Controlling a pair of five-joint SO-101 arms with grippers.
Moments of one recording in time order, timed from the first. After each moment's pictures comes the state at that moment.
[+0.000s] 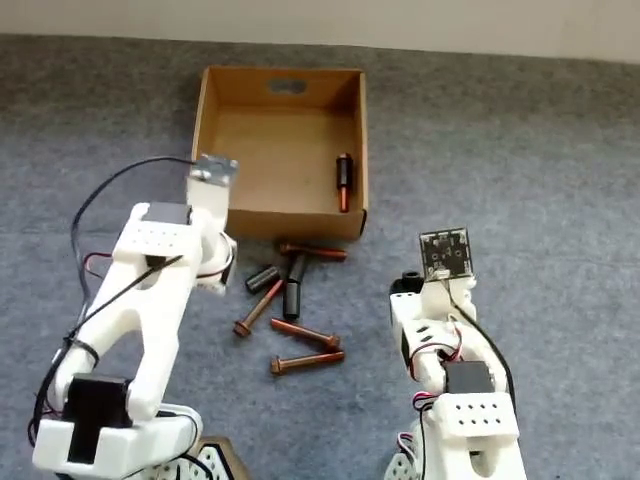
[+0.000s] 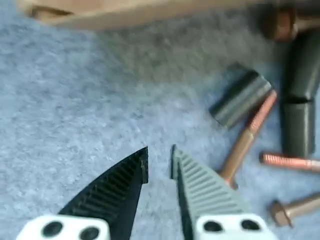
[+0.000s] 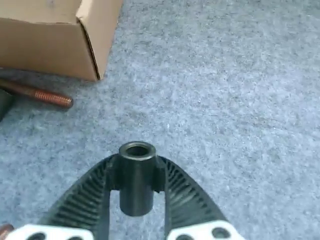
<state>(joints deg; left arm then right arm) 0.0 -10.6 36.2 68.3 -7.2 -9.3 -69.1 86.9 30.8 6.9</state>
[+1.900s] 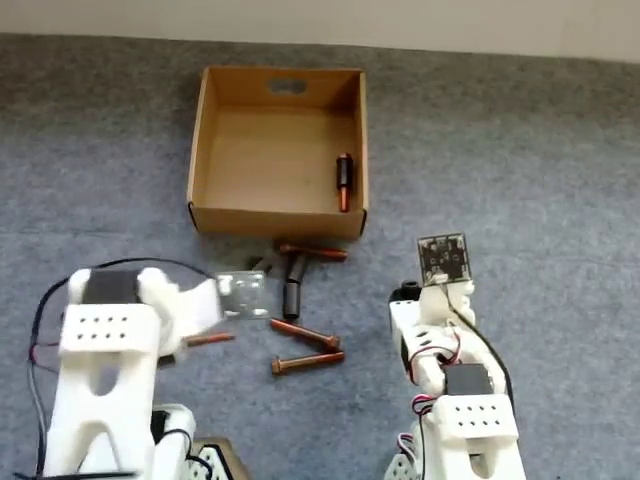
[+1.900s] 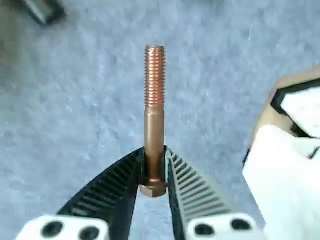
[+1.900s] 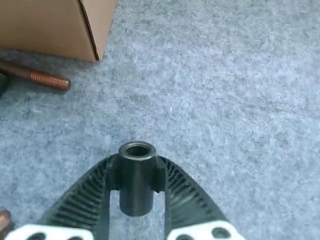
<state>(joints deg) -11.2 -45.1 54.4 87.3 -80.1 -9.3 -69.1 88.7 31.9 6.9</state>
